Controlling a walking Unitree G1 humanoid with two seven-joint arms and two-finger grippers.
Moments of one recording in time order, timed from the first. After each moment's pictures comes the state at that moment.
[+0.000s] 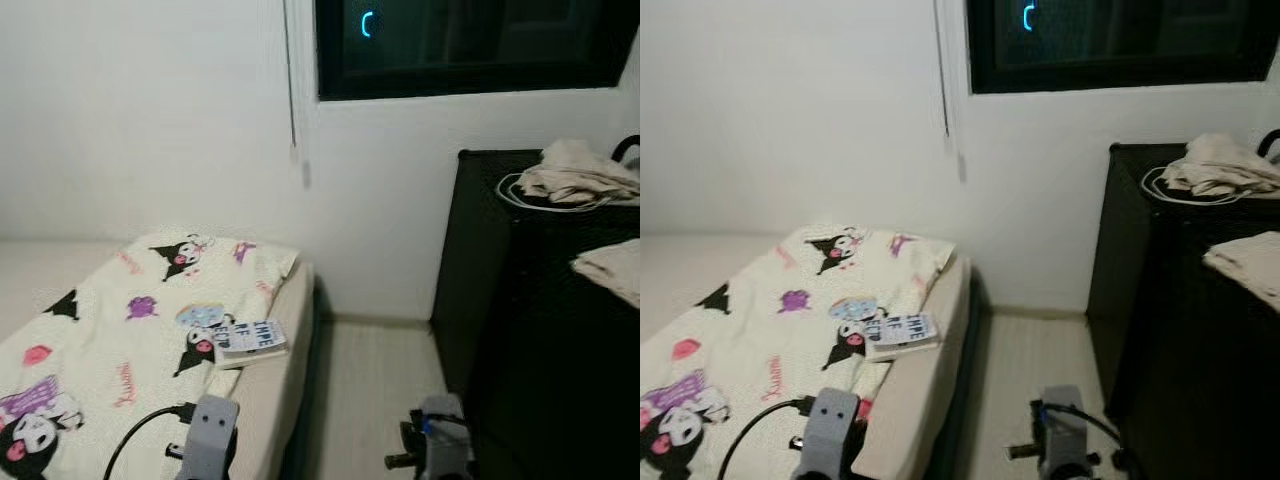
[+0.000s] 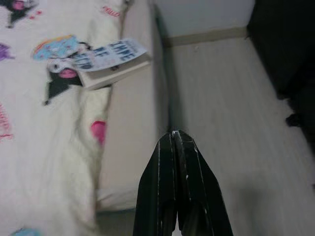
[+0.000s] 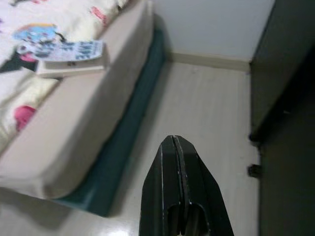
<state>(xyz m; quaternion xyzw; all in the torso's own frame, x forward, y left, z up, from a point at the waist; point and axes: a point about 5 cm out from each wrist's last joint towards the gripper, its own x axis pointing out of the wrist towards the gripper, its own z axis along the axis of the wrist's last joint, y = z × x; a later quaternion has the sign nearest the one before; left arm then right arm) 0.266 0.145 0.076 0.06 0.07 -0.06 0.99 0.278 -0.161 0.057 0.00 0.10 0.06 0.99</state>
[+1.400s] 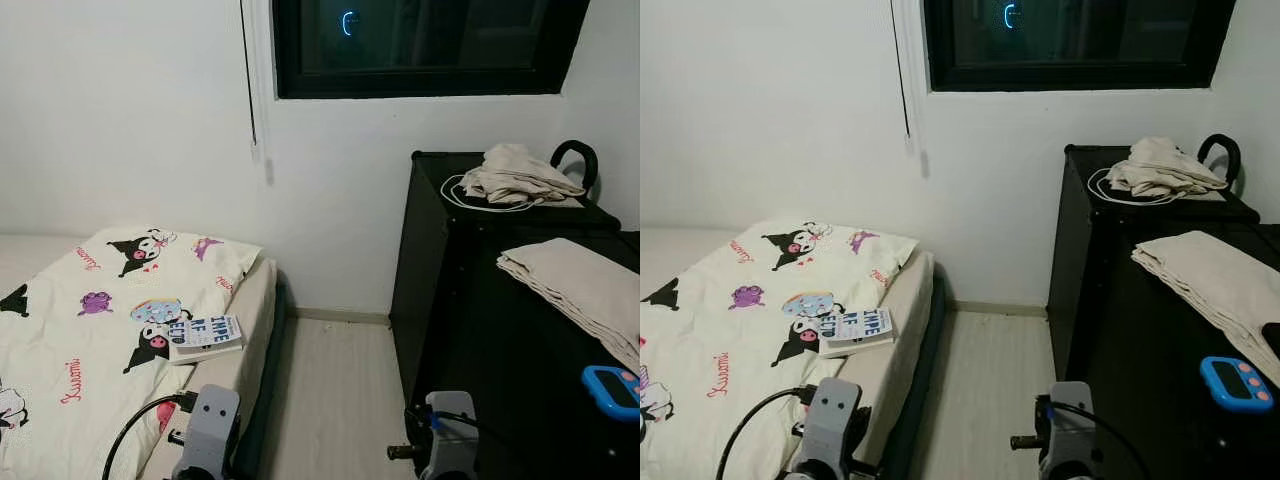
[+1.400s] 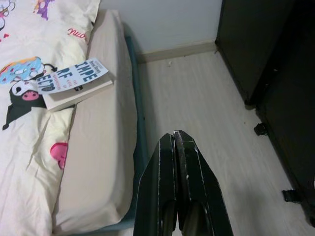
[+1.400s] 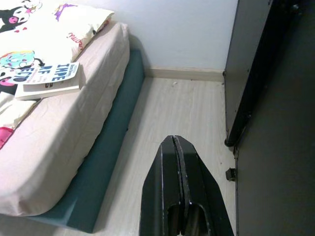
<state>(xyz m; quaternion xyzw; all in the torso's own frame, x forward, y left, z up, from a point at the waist) 0.269 0.143 0.082 0.06 0.04 -0.08 0.99 0.273 -0.161 0.067 0.02 0.07 0.04 1.00</state>
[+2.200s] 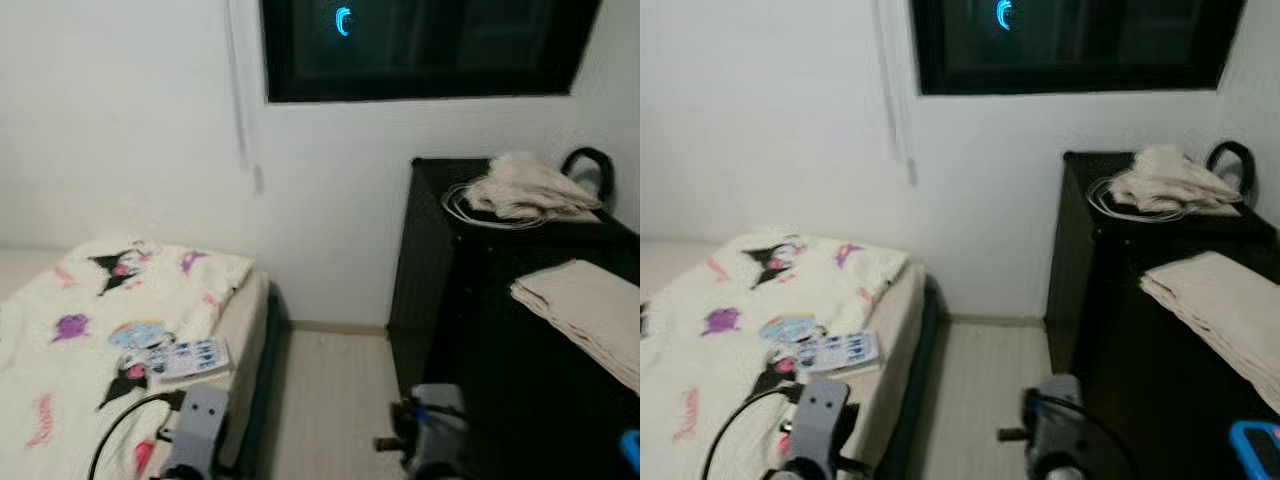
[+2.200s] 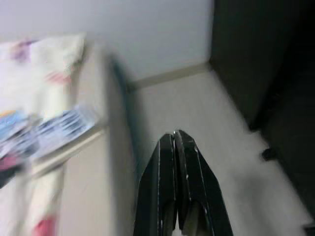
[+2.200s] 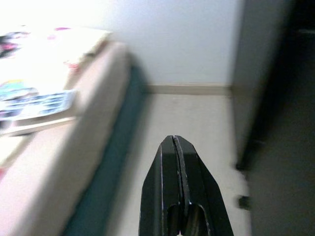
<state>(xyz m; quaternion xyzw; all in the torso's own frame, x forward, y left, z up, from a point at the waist) 0.270 0.142 0.086 0.06 0.03 -0.09 0.99 0.271 -0.158 0.063 0.02 0.07 0.05 1.00</state>
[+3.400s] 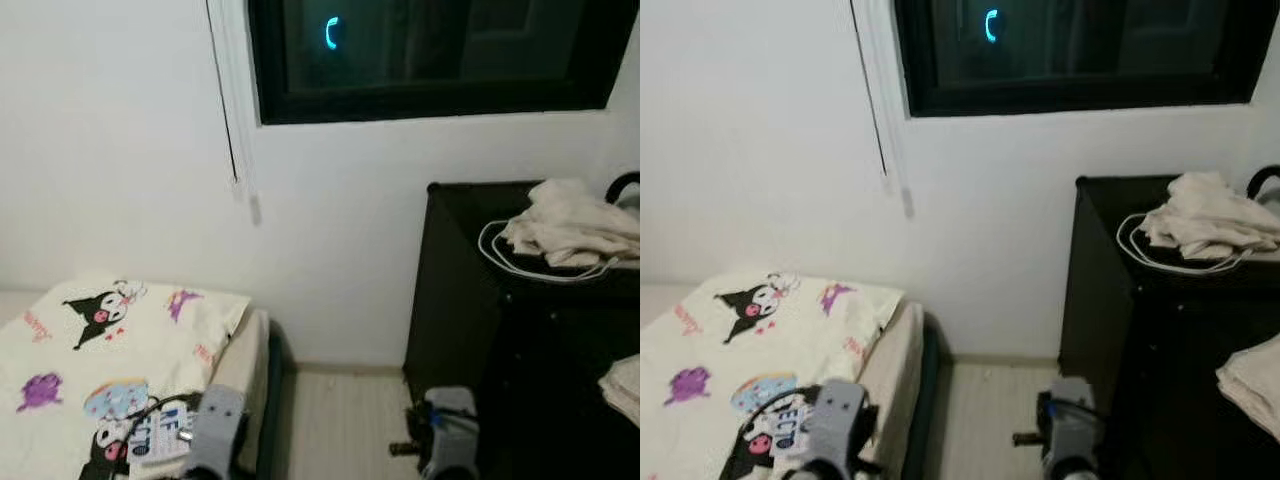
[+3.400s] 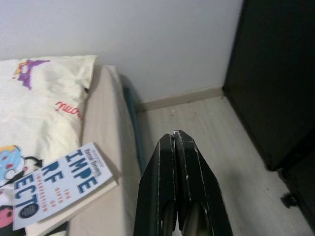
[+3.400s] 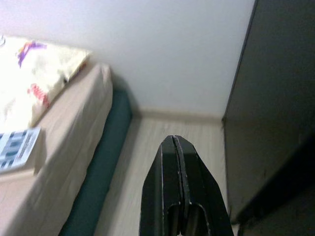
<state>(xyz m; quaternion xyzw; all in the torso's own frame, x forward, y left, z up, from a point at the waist) 0.267 0.132 0.083 0.05 0.03 -0.11 0.99 0.280 -0.169 0.074 0.01 0.06 0.04 1.00</state>
